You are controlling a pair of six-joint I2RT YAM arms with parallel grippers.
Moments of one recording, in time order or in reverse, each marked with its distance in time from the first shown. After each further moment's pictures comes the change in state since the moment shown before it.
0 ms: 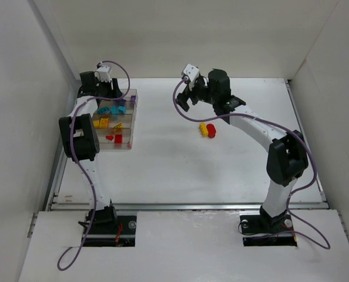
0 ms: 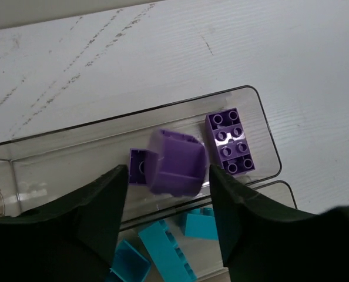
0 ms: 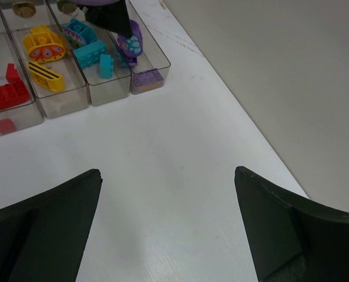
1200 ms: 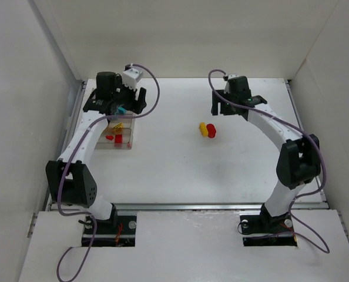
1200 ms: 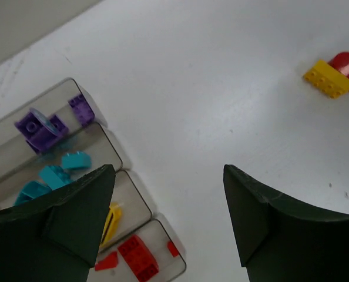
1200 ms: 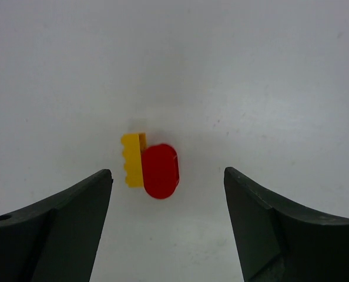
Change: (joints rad) left arm -0.302 -0.642 -0.295 -0.318 -0.090 0.146; right arm -0.195 -0.108 -0.067 -0.506 0.465 0.560
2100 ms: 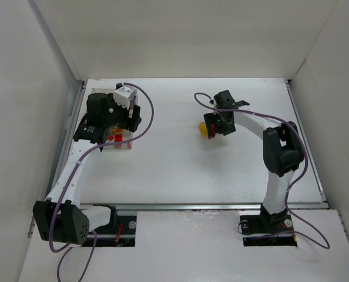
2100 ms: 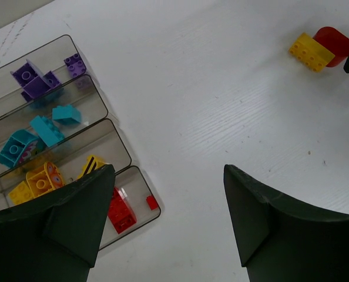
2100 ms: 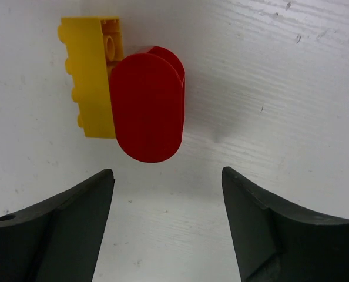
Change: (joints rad) left arm 0.001 -0.366 -0.354 0.019 -0.043 -0.048; right arm 0.047 0.232 -0.011 -0.243 -0.053 -0.058
